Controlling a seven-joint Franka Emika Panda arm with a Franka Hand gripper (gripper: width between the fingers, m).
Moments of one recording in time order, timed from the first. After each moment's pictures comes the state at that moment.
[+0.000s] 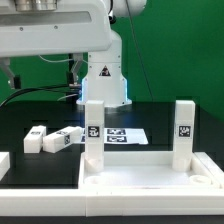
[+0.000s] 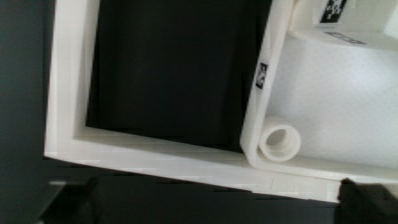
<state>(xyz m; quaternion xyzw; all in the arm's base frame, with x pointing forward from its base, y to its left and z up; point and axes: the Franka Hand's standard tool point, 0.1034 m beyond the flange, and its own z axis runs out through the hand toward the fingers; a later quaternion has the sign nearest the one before) 0.598 -0.130 0.166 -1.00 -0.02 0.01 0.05</state>
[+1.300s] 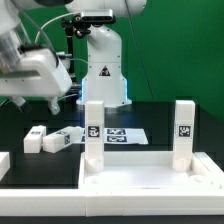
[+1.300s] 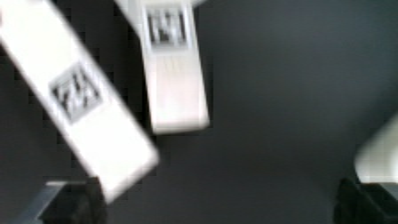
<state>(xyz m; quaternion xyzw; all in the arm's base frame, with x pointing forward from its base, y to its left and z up) 0.442 -0.154 0.078 -0.91 0.30 0.24 0.14</state>
